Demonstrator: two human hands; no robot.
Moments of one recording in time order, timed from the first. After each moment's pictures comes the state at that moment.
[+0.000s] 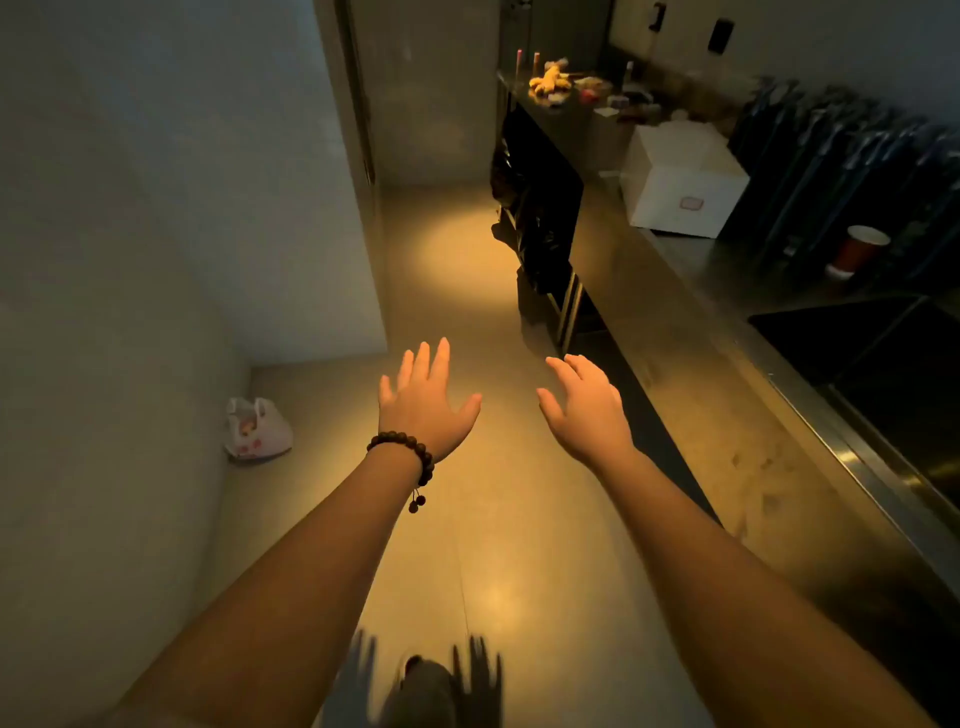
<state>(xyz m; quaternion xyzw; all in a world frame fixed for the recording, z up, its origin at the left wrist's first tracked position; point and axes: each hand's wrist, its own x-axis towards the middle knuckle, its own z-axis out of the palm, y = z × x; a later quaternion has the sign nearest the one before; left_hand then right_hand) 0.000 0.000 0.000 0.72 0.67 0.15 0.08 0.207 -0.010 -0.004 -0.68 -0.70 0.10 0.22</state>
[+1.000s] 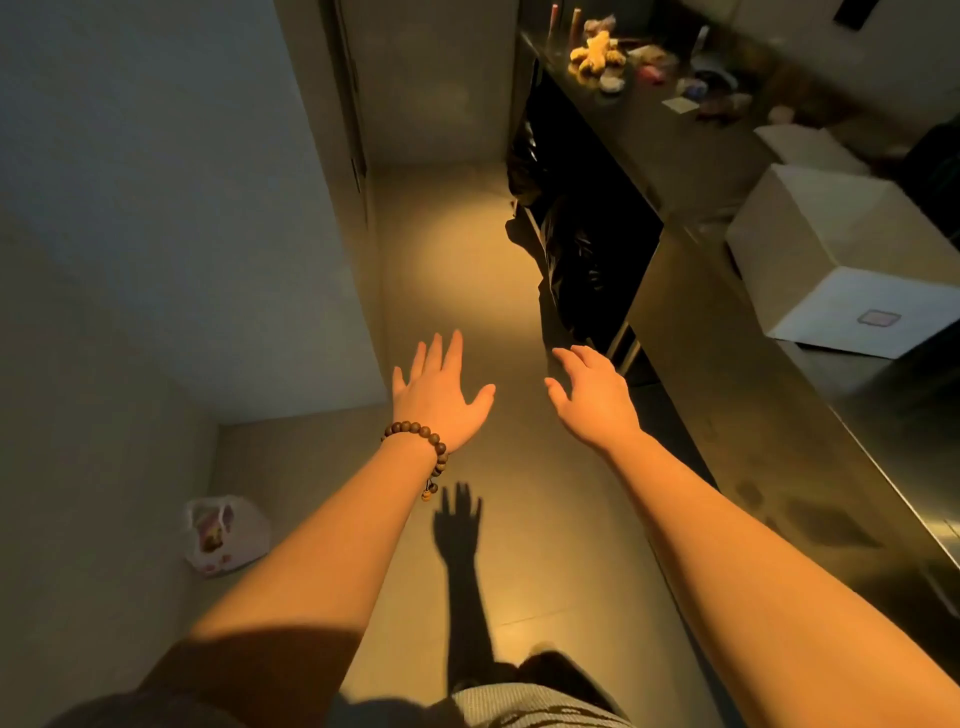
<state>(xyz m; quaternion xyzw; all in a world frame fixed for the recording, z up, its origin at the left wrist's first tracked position) -0.056 0.480 -0.028 0.73 0.66 0.12 0.13 0.146 0.467 -0.017 -0.69 -0.70 0.12 0.15</state>
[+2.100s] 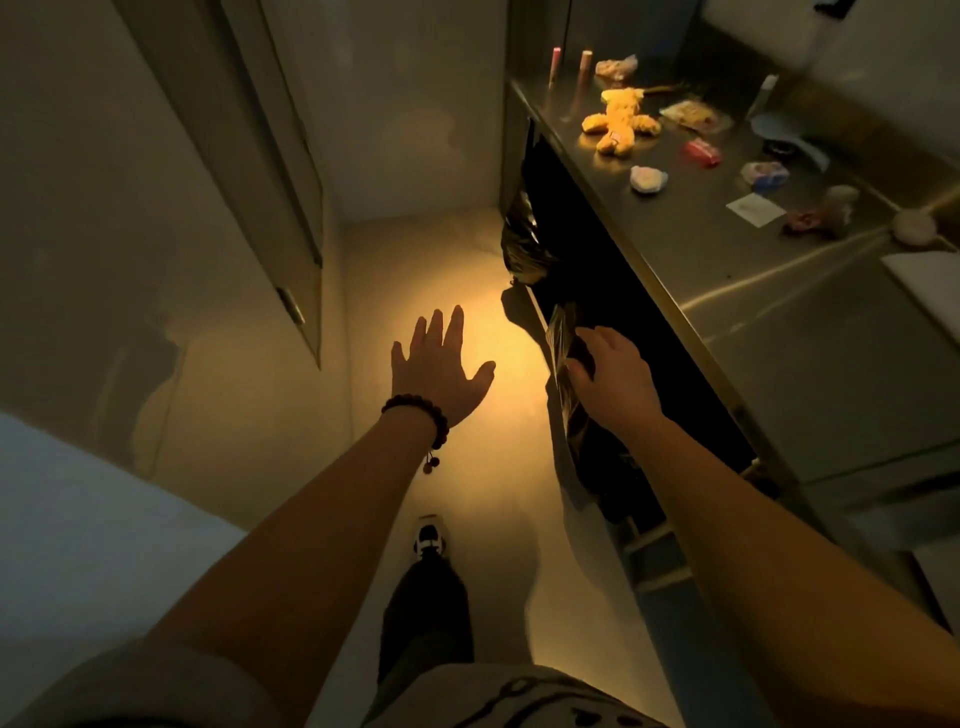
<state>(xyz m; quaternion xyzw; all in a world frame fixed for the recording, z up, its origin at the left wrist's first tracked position) 0.029 1.118 -0.032 0.75 0.65 0.10 0.09 0.242 1.079 -0.021 -0.72 -0.65 0.10 0.21</state>
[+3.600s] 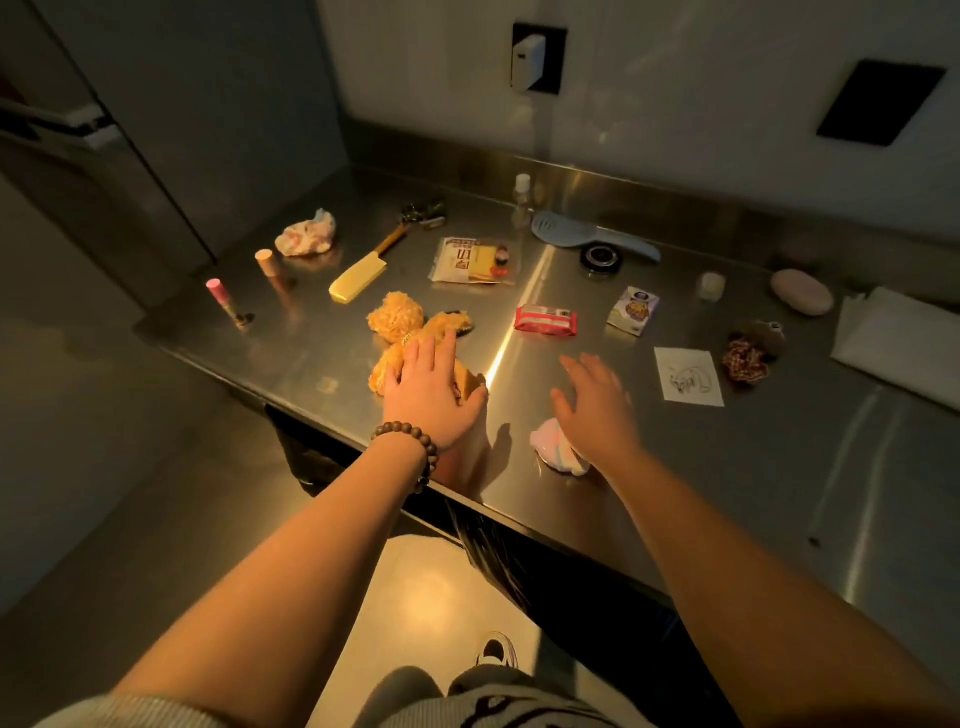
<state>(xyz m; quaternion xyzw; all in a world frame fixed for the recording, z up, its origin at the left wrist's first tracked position) 0.366 1.790 -0.027 0.95 0.26 0.08 0.12 0.482 1.607 -0.048 -0.93 -0.29 0.06 0.22</state>
